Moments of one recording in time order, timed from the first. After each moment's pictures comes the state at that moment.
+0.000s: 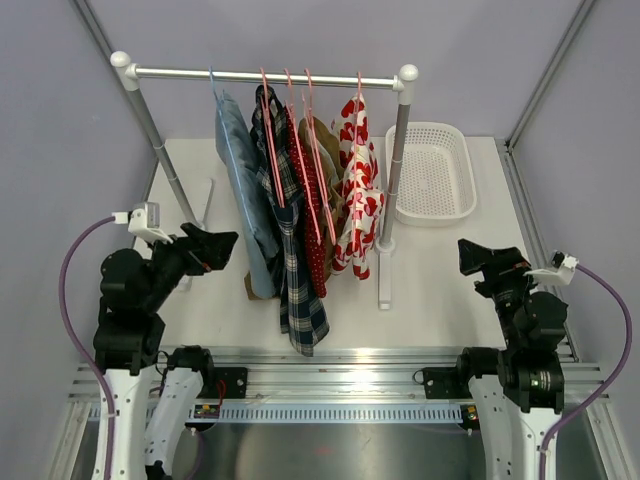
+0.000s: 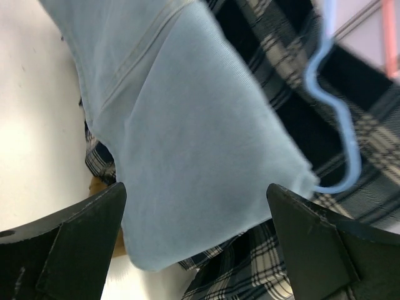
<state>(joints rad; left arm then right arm) -0.03 0.48 0.85 -0.53 0.35 -0.53 -0.03 0.18 0.64 -0.51 -0.06 0.83</state>
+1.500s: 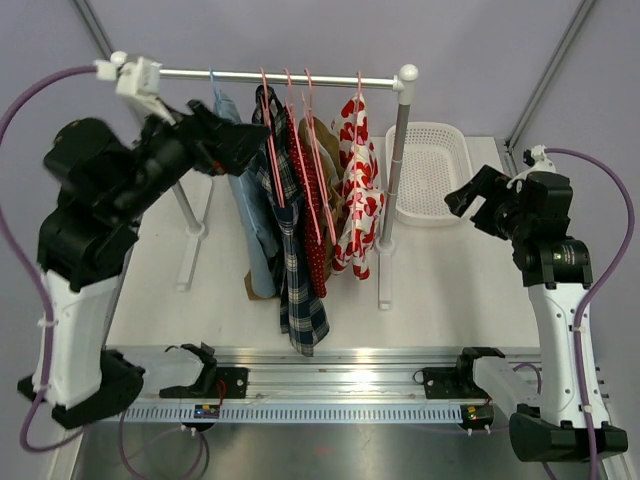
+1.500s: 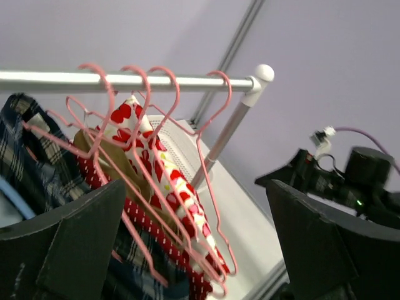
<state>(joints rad) -0.48 1.17 2.00 -0.74 0.18 -0.45 -0.01 0.95 1.28 -0.78 -0.17 0.50</state>
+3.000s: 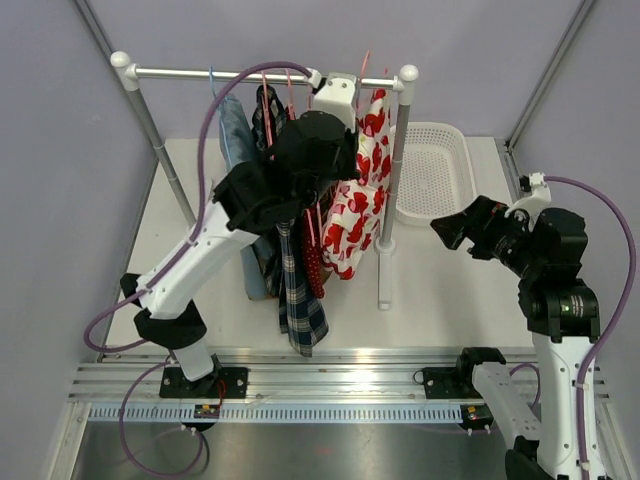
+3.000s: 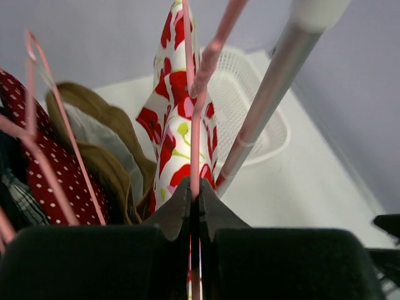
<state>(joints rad) -1.01 1.74 2.27 -0.85 -0.54 -0.31 -0.01 0.70 1.14 -0.79 -0.34 0.46</state>
